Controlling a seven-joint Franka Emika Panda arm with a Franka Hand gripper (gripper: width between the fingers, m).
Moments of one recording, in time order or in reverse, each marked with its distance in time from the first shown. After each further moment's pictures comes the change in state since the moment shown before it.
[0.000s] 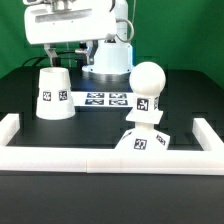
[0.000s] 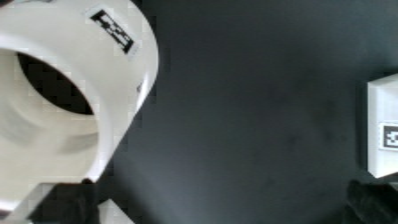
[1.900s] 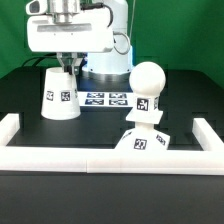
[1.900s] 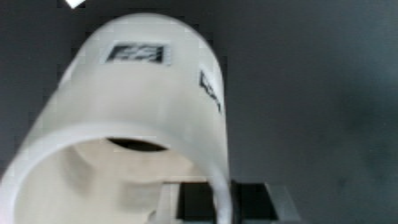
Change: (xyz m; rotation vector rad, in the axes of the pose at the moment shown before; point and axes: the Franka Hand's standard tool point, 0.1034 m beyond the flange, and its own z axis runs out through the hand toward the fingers) arm -0.021 0.021 0.016 -0.045 0.001 0.016
